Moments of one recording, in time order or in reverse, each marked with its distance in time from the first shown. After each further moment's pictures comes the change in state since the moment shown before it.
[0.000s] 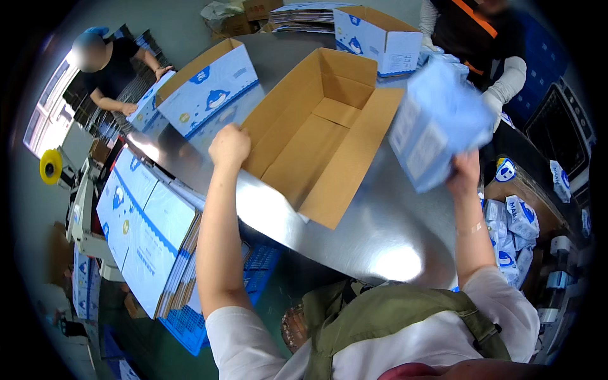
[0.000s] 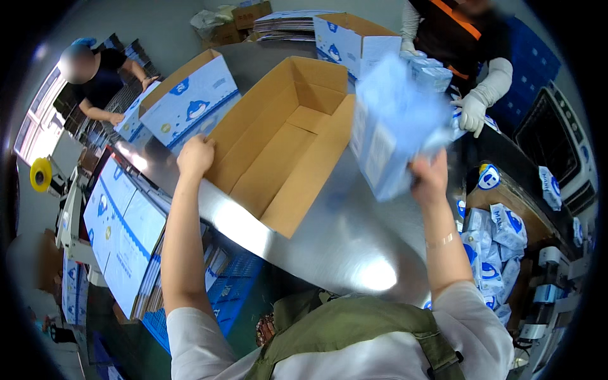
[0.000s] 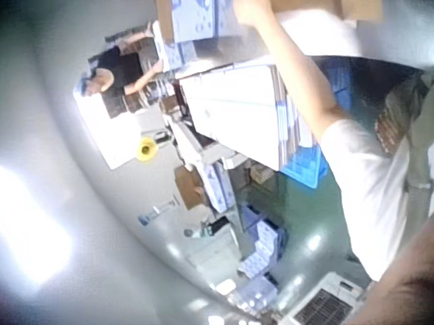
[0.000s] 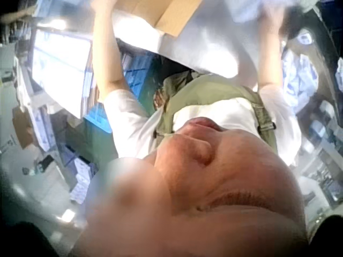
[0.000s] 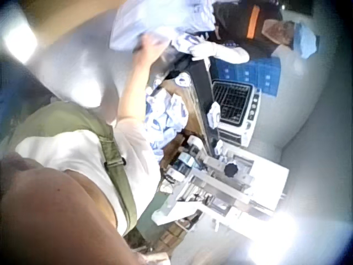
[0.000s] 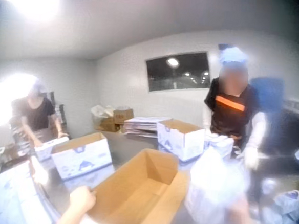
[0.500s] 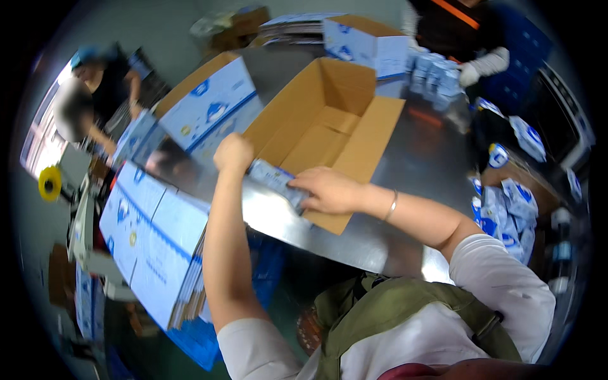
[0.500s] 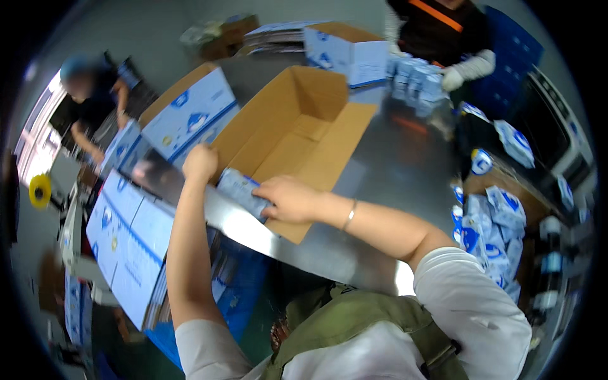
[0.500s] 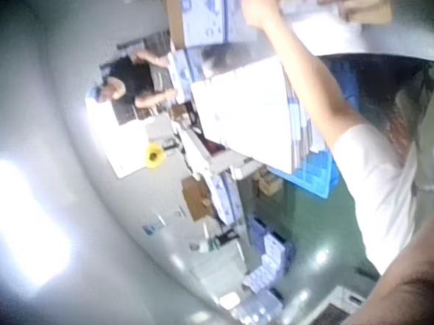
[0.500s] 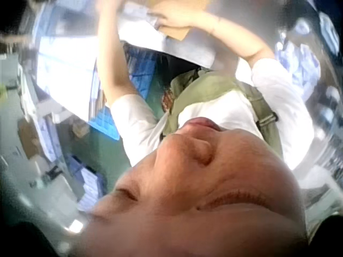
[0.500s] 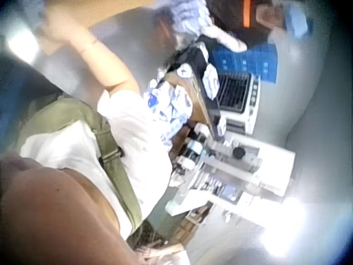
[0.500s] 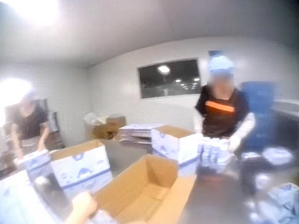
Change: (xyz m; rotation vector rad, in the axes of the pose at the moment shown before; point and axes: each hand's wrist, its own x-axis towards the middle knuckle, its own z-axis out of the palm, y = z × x) left_hand 0.006 -0.018 -0.002 0.007 -0.077 0.026; right_hand -0.029 0.076 0.201 -0.943 -1.081 -0.138
